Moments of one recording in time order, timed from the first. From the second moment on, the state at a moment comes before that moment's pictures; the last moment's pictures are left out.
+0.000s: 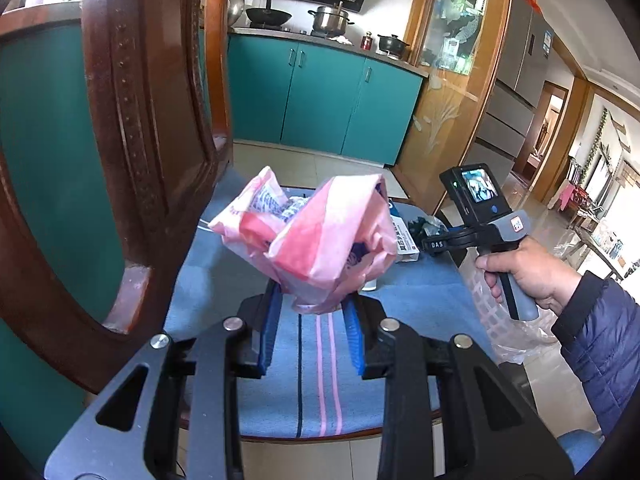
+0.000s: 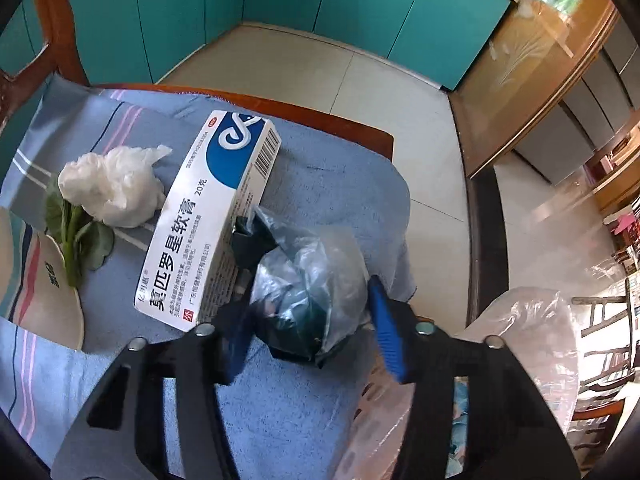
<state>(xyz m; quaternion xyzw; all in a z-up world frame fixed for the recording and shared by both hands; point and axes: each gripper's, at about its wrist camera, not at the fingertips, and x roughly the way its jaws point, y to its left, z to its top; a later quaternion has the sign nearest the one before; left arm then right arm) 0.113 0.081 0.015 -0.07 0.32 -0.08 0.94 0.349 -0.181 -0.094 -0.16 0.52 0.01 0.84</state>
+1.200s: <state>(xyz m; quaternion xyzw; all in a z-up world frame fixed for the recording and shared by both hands) 0.096 0.032 -0.003 -0.04 0.34 -0.10 0.93 0.089 -0.211 -0.016 0.06 0.31 0.14 0.94</state>
